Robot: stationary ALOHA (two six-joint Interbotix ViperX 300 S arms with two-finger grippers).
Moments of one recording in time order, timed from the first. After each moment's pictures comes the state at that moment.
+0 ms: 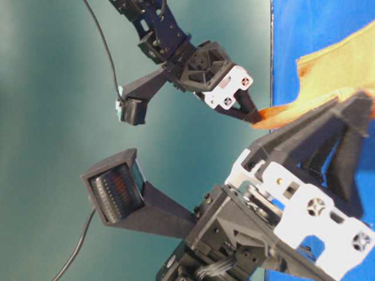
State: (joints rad) left arm -0.13 0.21 0.58 -0.04 -0.24 0.05; right arm -0.46 0.12 0.55 -0.52 0.06 0.34
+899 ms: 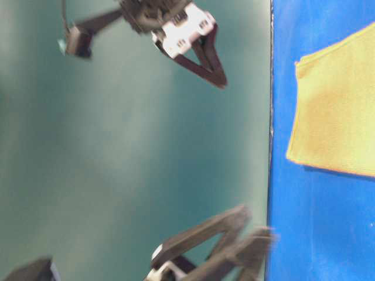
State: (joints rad) left arm -0.06 -0.24 0.84 -0.03 -0.04 0.05; right arm -0.41 -0.25 0.82 -0.49 -0.01 0.37
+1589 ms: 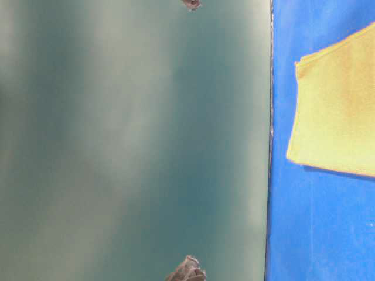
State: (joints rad) left arm 0.10 -0.48 1.11 -0.04 -0.35 0.03; right arm -0.31 -0.64 1.16 -0.35 -0.25 0.44
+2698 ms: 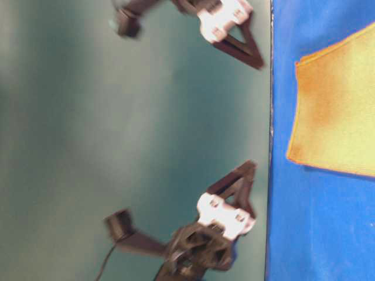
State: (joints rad) left arm 0.38 0.12 0.73 -0.04 -0.38 0.00; right arm -0.56 -0.02 0.89 -0.37 -0.23 0.42
